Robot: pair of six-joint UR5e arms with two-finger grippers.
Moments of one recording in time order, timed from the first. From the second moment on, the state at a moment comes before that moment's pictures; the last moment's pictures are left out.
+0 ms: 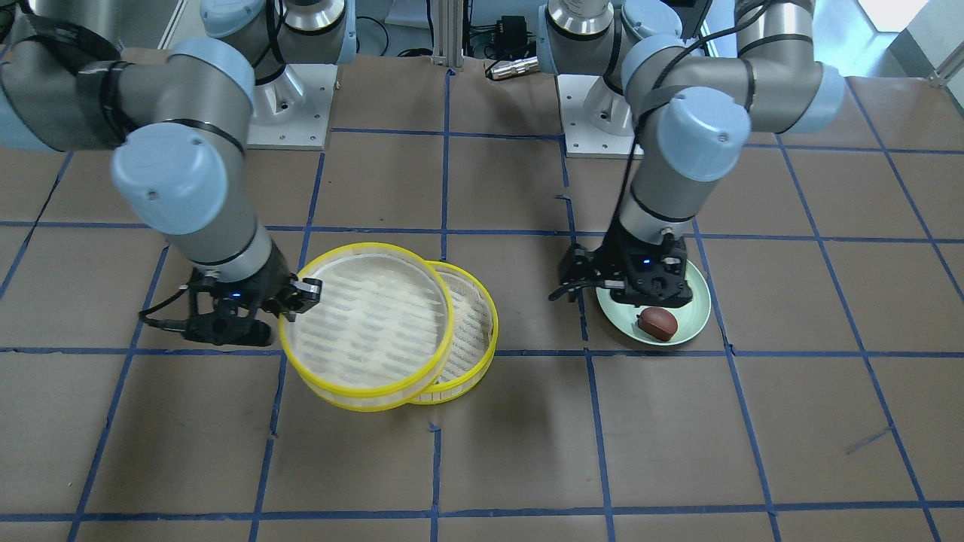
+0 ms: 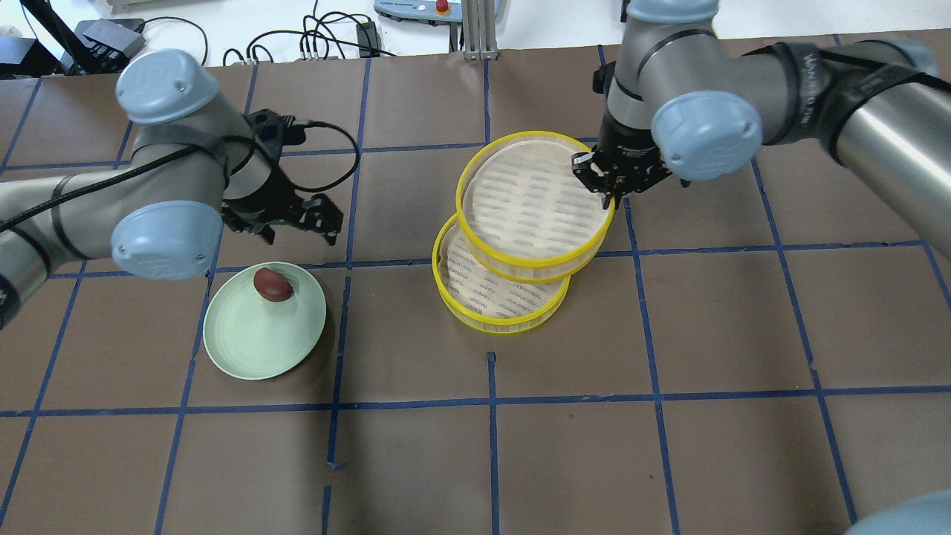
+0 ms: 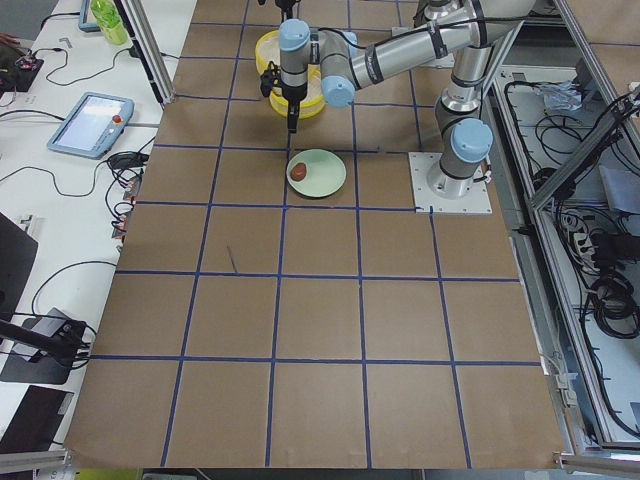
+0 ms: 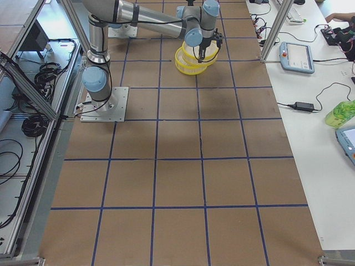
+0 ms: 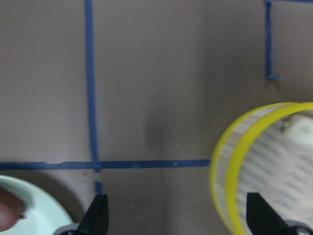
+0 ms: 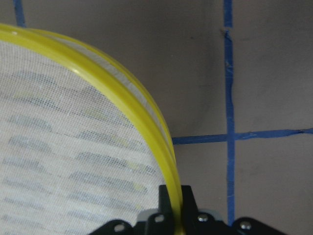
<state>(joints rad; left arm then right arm) -1.43 -1.69 -1.95 -1.09 1.54 0.25 1.72 -1.25 1.63 -1.91 -1.56 0.20</state>
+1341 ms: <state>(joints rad) -1.30 -1.84 -2.00 -1.03 1.53 0.31 1.79 -1.24 1.72 -2.01 -1.61 0.21</state>
